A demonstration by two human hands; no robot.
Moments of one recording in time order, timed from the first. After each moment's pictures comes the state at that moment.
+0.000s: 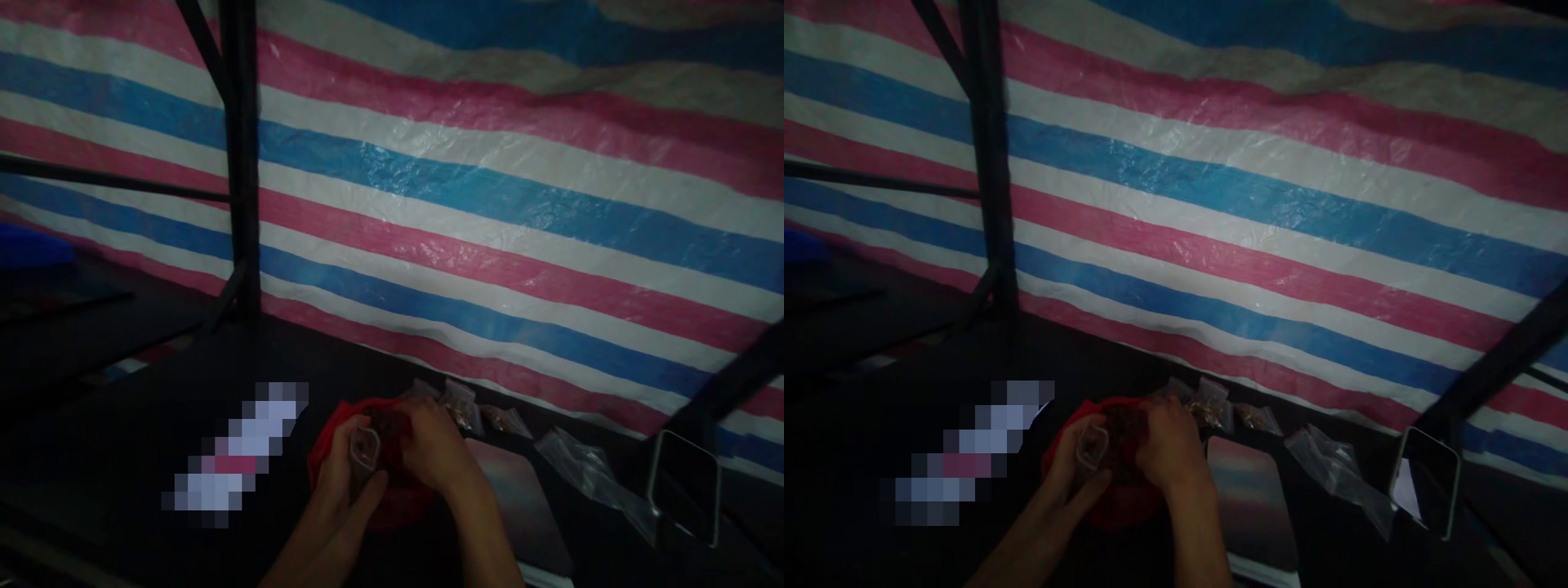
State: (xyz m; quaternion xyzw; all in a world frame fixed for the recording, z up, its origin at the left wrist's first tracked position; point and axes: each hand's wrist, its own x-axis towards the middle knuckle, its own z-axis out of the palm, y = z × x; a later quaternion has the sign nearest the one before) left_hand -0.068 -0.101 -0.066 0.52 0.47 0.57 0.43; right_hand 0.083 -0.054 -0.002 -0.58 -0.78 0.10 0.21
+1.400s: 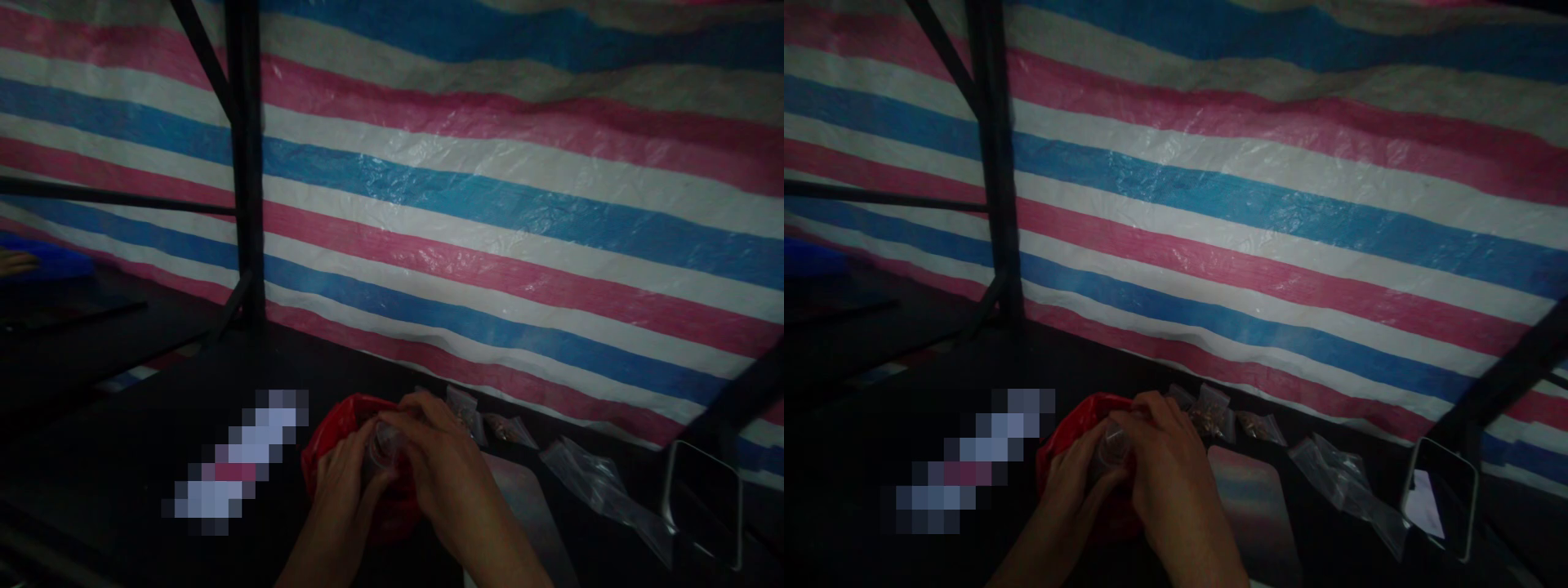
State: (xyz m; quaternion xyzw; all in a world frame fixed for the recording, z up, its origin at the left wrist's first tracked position) left_hand -0.064 -0.081 -0.098 0.64 0.52 0.50 0.27; right_hand 0.088 -0.097 0.030 -0.49 -0.81 0.11 0.29
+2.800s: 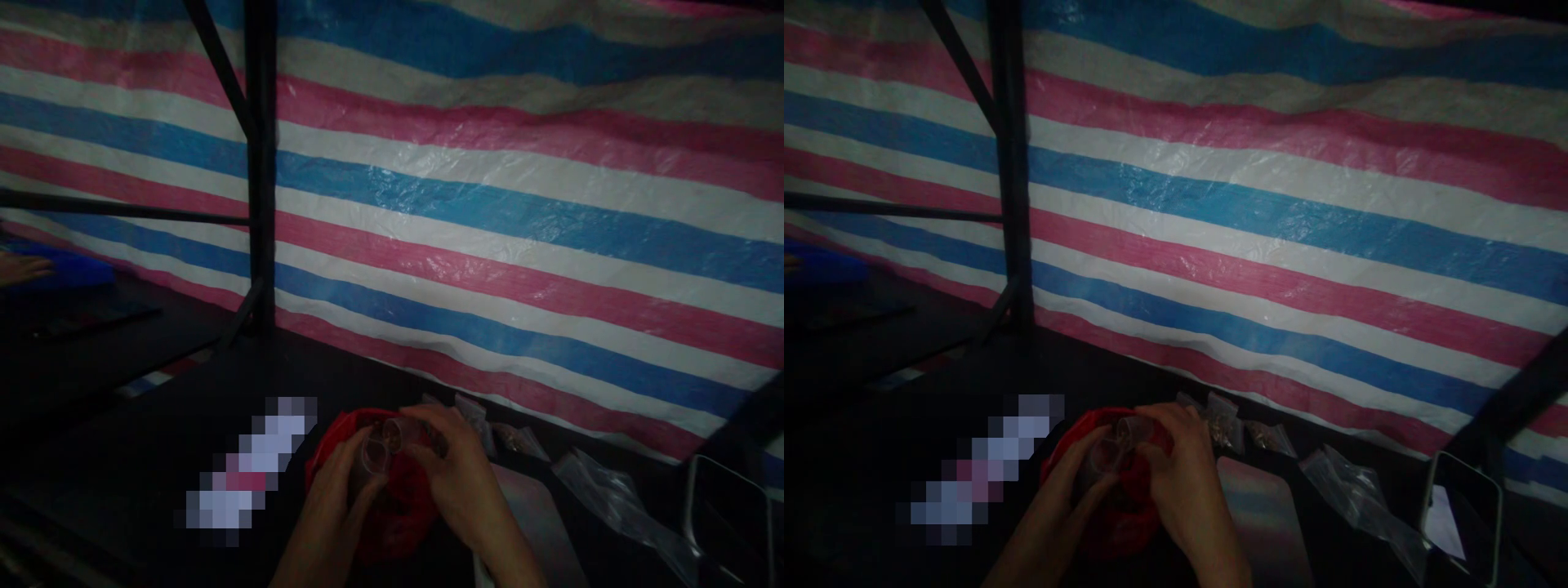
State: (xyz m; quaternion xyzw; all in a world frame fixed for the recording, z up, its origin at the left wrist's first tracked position) left_hand -0.086 -0.084 -0.090 0.57 0.51 0.51 0.40; right_hand 0.087 -0.077 0.010 -0.55 -0.72 0.19 0.39
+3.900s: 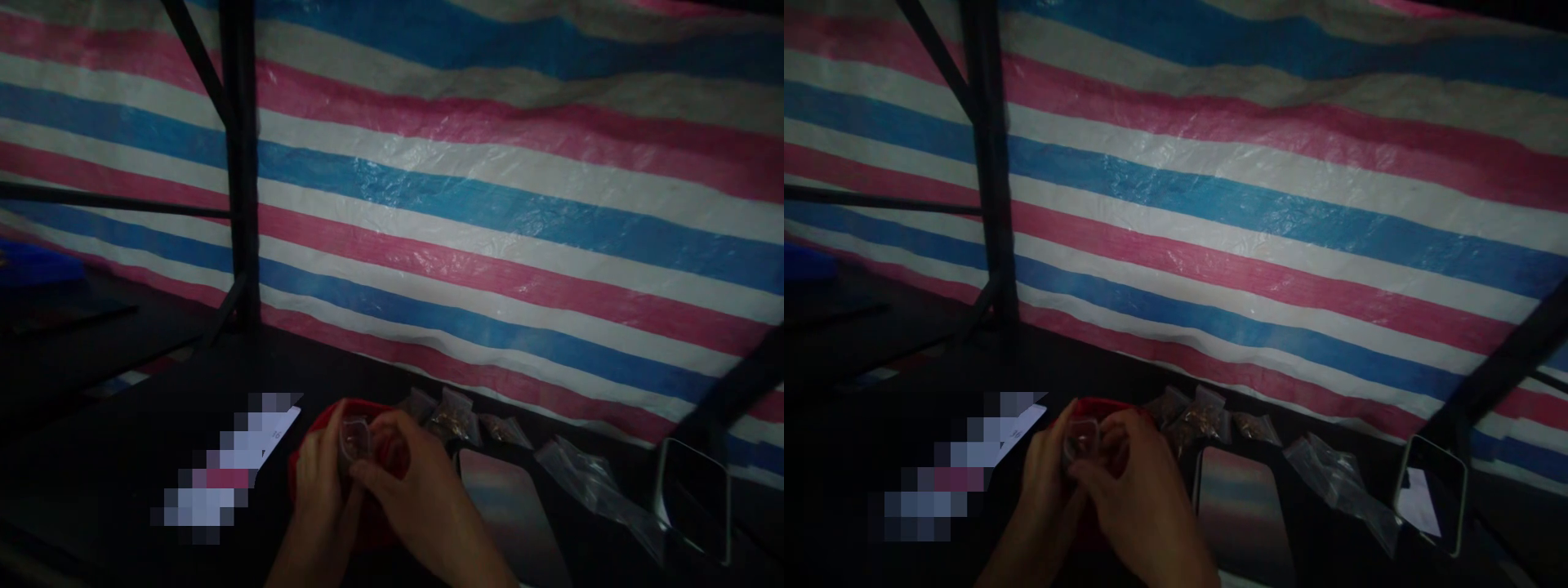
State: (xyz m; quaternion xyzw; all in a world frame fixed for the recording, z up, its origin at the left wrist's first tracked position) left_hand -0.071 -0.083 -0.089 0.57 0.53 0.58 0.22; right_hand 0.059 -0.103 0.021 -0.51 -0.66 0.37 0.41
